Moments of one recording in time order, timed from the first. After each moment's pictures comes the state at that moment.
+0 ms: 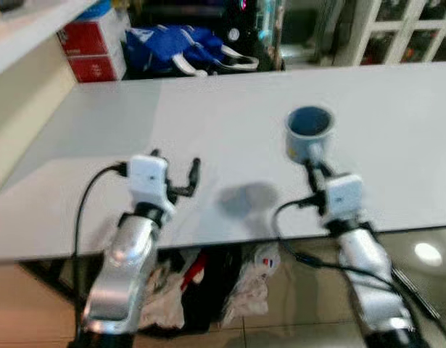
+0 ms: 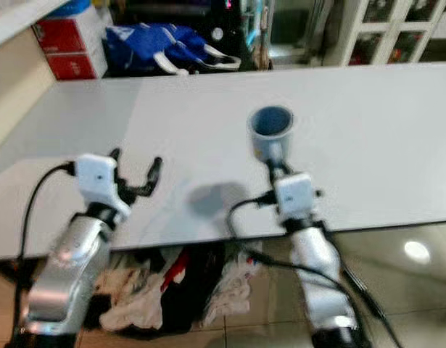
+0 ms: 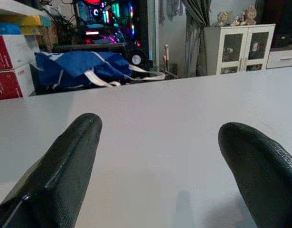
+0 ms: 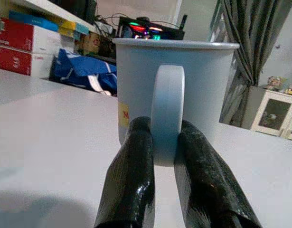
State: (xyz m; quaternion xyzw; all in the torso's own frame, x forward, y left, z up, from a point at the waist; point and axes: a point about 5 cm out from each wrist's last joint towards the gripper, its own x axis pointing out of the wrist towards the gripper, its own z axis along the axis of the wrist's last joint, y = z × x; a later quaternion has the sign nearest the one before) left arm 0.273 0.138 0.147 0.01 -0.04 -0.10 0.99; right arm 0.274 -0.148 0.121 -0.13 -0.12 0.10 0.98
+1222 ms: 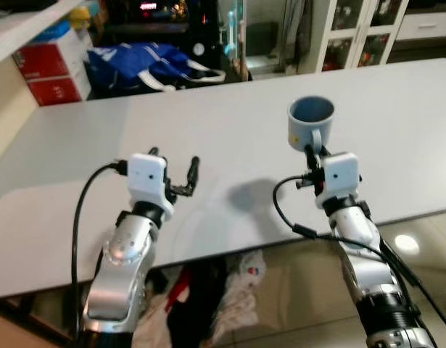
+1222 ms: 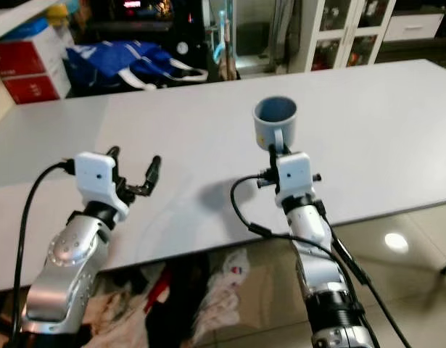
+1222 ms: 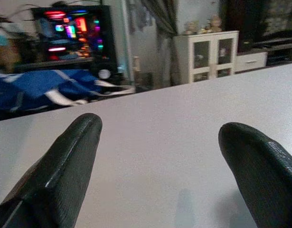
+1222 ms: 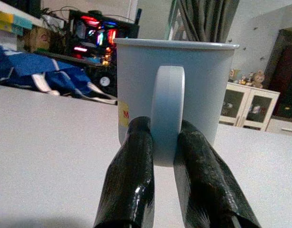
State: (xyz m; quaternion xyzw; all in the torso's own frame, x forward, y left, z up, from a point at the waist) left arm 0.272 0.135 0.147 0.02 -0.04 -0.11 0.99; right arm 0.312 -0.159 0.128 -0.12 -0.11 0.06 0.98
